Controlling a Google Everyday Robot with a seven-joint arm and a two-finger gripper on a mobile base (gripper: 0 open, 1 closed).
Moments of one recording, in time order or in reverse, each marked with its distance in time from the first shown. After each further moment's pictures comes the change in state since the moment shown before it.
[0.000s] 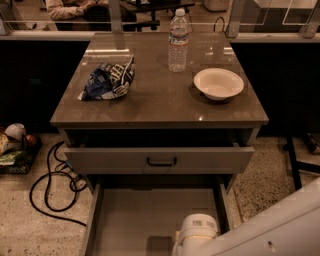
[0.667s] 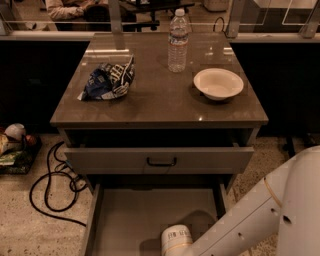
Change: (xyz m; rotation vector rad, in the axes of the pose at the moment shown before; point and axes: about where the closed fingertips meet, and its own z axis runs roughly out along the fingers) arm -0.006 0.019 0.088 -0.072 0.082 0.059
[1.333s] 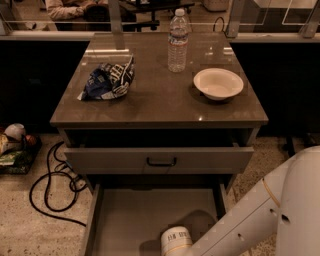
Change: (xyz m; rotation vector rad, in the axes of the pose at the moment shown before) arm -0.001 0.001 0.004 0.002 0.001 0.004
